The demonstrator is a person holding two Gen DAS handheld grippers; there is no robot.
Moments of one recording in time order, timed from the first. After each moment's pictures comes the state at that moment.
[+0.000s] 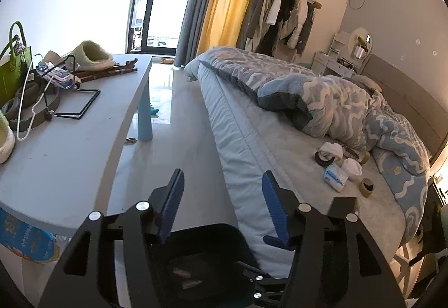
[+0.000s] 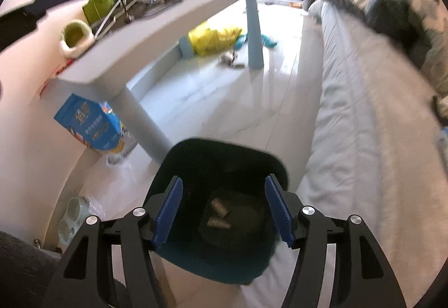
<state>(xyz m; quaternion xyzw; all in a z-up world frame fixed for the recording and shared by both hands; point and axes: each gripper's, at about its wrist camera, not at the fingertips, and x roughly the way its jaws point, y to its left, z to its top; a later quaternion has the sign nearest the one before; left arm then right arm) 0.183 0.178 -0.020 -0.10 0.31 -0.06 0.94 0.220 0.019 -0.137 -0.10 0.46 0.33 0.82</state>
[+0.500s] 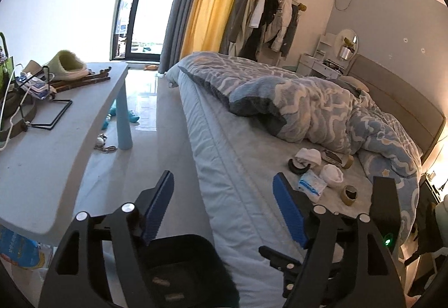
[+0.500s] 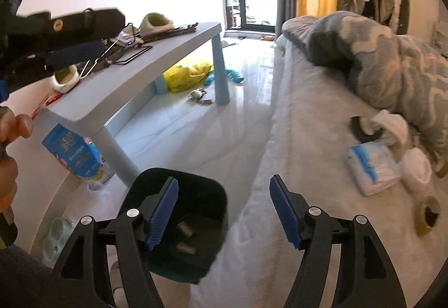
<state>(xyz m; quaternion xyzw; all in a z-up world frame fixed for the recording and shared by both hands) 0.198 0.125 -0.017 -0.10 0.30 -0.09 0.94 0.227 -0.060 -0.087 -0.09 0.38 0.28 0.88</state>
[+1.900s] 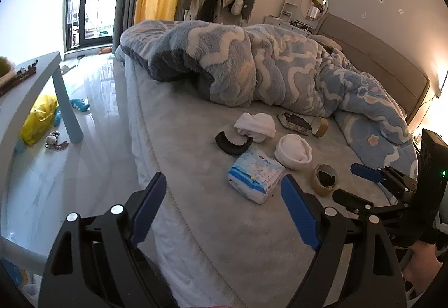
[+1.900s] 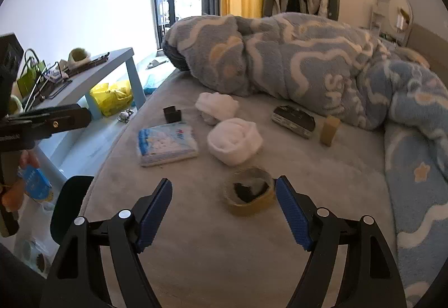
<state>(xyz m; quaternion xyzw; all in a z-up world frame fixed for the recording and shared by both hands) 0.267 -0.016 -0.066 -0.05 0.36 -0.18 0.91 0.250 -0.280 -0.075 -0.04 0.35 0.14 0.92</state>
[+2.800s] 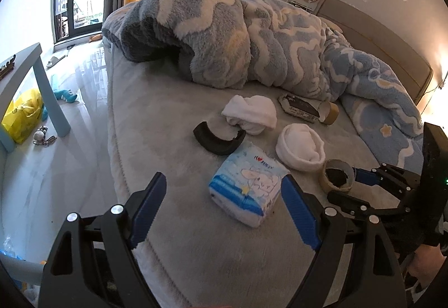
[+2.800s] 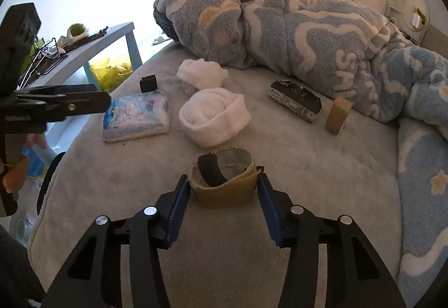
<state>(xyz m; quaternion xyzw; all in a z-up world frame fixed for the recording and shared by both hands) 0.311 -0.054 -0.101 -0.04 0.40 -0.19 0.89 0.283 -0.289 -0.108 -0.09 0.40 0.17 0.90</state>
